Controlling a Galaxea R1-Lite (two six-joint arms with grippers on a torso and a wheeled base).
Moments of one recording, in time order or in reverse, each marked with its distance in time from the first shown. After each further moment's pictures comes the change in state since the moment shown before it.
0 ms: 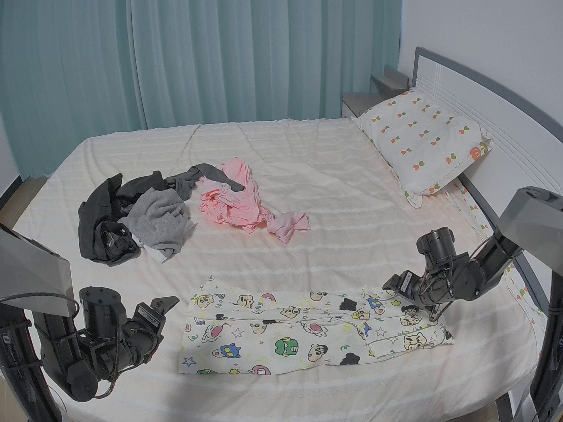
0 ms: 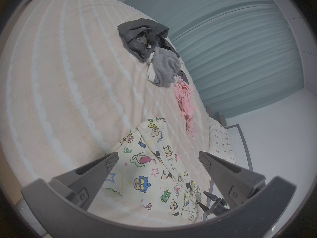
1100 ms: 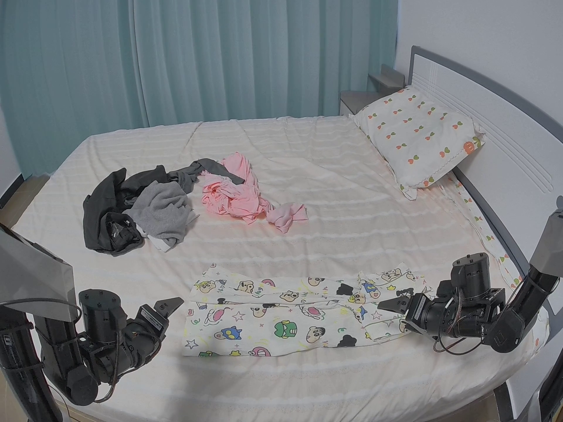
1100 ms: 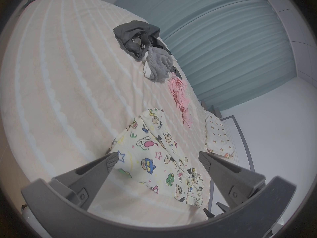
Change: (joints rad) left arm -0.012 0.008 0.007 -0.039 0.002 0.064; right arm 0.076 -0.170 0.463 -0.522 0.223 0.063
